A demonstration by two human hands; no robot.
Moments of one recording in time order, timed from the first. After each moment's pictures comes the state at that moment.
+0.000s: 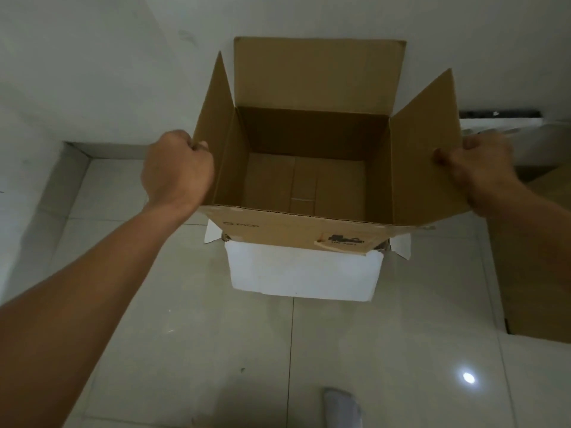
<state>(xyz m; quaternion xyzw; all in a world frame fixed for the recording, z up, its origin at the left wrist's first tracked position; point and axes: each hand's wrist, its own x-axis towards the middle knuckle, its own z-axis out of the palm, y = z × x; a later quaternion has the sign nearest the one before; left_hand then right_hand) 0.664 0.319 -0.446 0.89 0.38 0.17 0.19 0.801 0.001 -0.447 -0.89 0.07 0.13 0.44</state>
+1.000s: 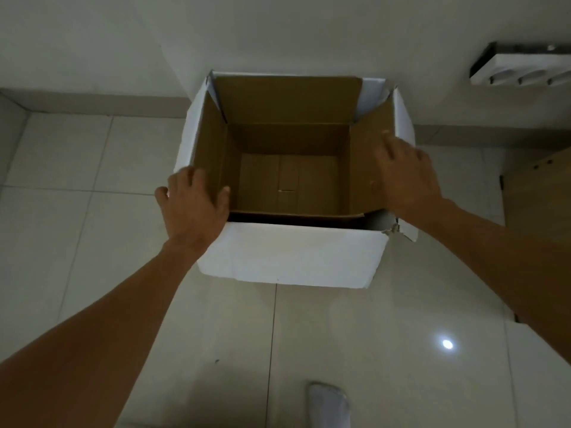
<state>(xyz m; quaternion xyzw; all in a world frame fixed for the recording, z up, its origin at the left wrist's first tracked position) 0.639 0.293 -0.657 0.95 0.30 0.02 0.05 0.806 0.016 -0.646 -0.95 -0.30 0.08 0.00</state>
